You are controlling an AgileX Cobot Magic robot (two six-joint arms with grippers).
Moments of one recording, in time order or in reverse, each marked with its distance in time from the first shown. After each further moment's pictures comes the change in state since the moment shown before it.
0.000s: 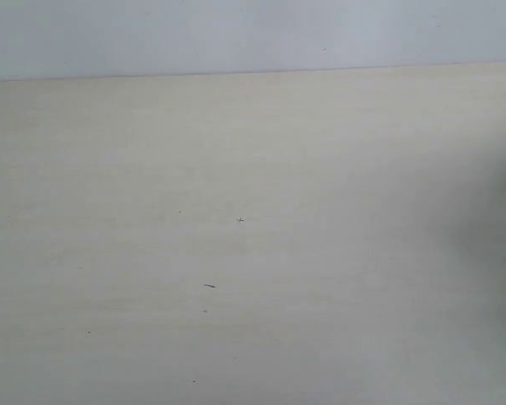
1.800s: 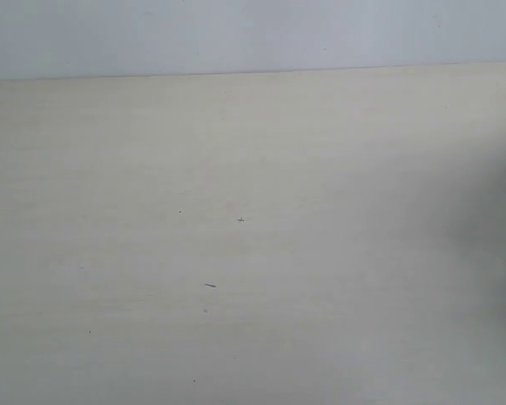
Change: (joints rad) left arm 0.000 0.000 0.000 0.000 0.000 0.000; right arm 0.062 0.000 0.000 -0.052 0.000 -0.015
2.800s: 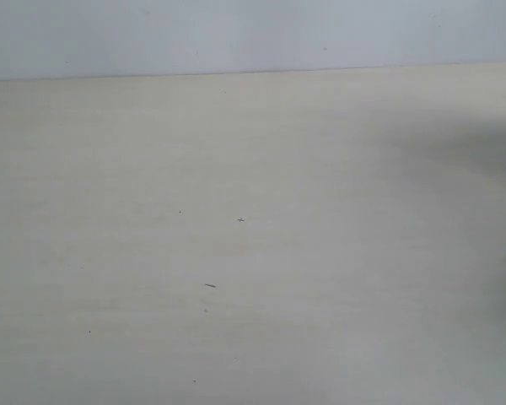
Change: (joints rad) left arm 0.000 0.000 0.000 0.000 0.000 0.000; right arm 0.101 0.000 -0.030 -0.409 0.052 0.322
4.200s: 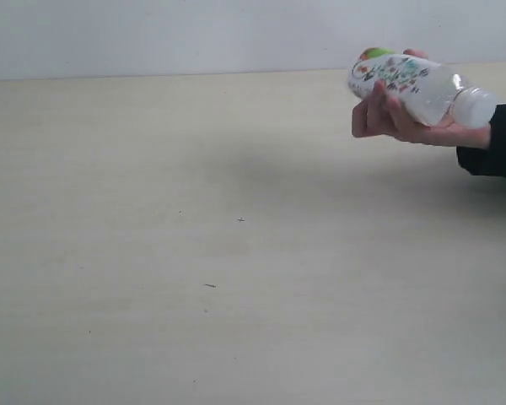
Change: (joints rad) left arm 0.000 0.000 0.000 0.000 0.000 0.000; right arm 0.235 0.326 -0.563 0.180 0.717 -0.142
